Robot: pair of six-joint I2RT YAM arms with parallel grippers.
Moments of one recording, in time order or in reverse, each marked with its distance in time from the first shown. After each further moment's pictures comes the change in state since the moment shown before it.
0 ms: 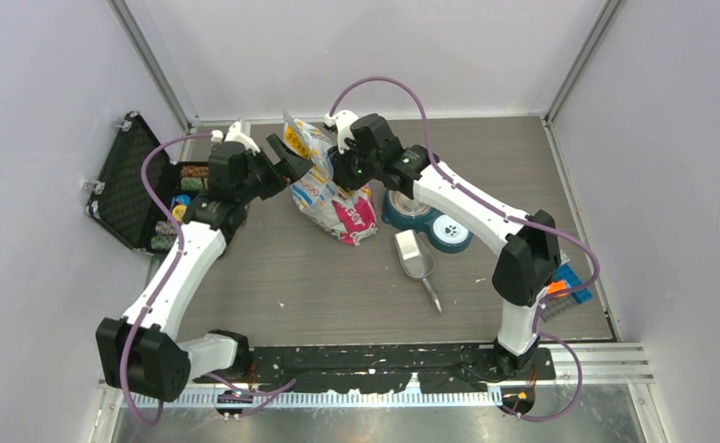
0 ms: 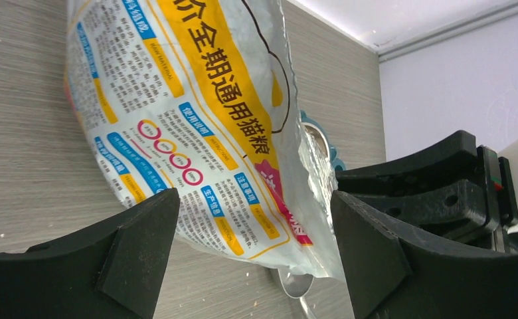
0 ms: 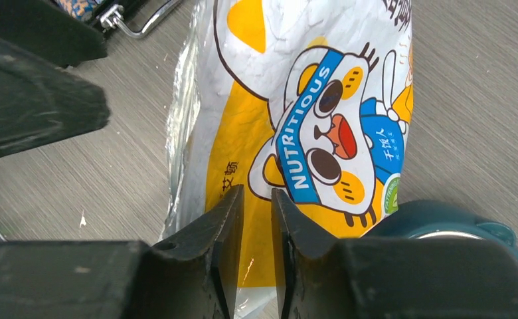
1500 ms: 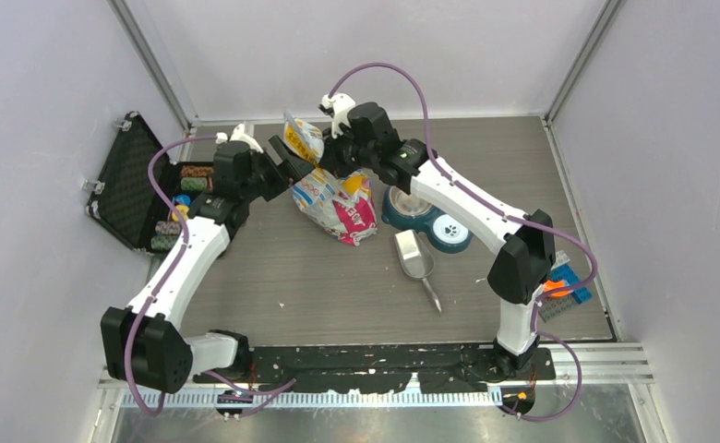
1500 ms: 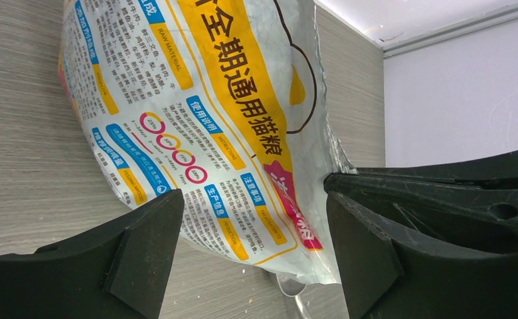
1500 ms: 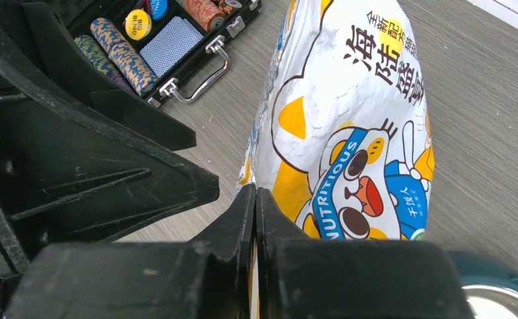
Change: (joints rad) left arm 0.000 0.009 -0.018 -0.007 -0.011 -0.031; right arm 0.005 0.029 0.095 0.090 -0.037 0.105
